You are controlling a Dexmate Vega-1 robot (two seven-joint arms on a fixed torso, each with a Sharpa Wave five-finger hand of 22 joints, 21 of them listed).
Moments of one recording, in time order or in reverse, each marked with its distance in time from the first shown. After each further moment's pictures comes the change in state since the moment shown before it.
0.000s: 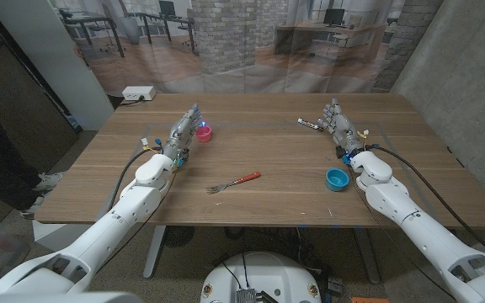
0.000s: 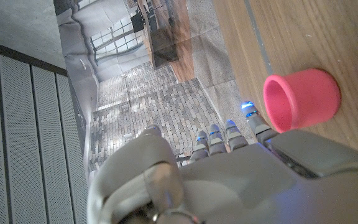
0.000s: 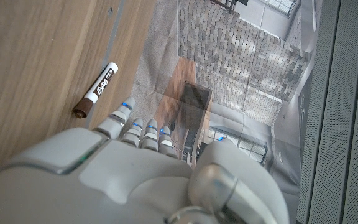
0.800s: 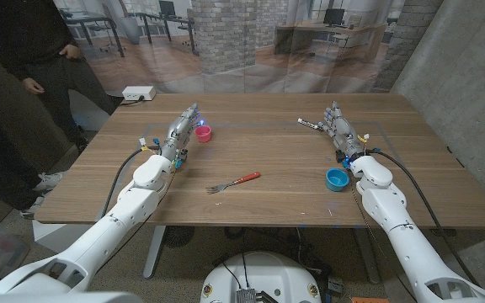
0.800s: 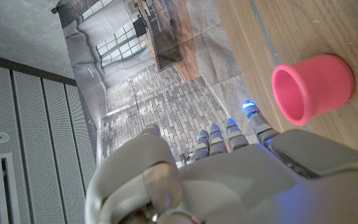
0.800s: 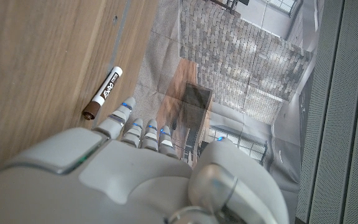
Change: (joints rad) left arm 0.017 0.005 -0.016 -0.027 0.090 -0.024 0.032; left_hand -0.002 -0.043 0.031 -0.038 -0.013 0.009 -0.009 -0.019 0.009 0.017 0.017 -0.020 0.000 0.016 0.016 0.000 -0.003 -0.001 0.025 -0.016 -0.003; right arm -0.084 0.258 0.286 -0.070 -0.277 -0.118 0.160; right_hand 0.000 0.000 0.000 0.000 0.000 0.000 0.000 -0.005 0.000 0.000 0.000 -0.006 0.000 0.000 0.000 0.000 -0.003 0.000 0.000 0.000 0.000
